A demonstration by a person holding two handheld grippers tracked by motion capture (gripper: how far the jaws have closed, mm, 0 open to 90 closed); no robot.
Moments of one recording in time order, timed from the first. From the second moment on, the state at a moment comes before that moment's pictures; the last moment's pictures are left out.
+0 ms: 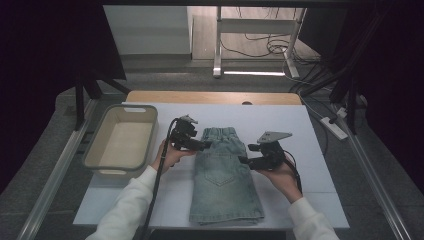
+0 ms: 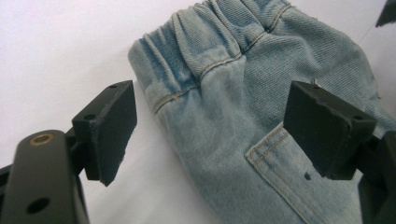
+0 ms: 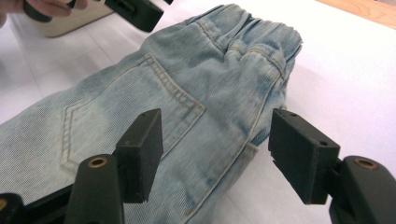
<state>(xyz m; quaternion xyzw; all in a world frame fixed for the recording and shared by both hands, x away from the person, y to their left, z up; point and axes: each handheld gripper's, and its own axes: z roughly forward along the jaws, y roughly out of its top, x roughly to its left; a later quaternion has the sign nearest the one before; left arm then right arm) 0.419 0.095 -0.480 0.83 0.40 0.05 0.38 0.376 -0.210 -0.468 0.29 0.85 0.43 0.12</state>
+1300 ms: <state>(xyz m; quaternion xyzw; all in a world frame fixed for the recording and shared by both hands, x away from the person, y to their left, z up) 0.459 0.084 -0.489 0.82 0.42 0.04 0.39 0.441 -0.191 -0.464 0.32 0.83 0.44 0.14</state>
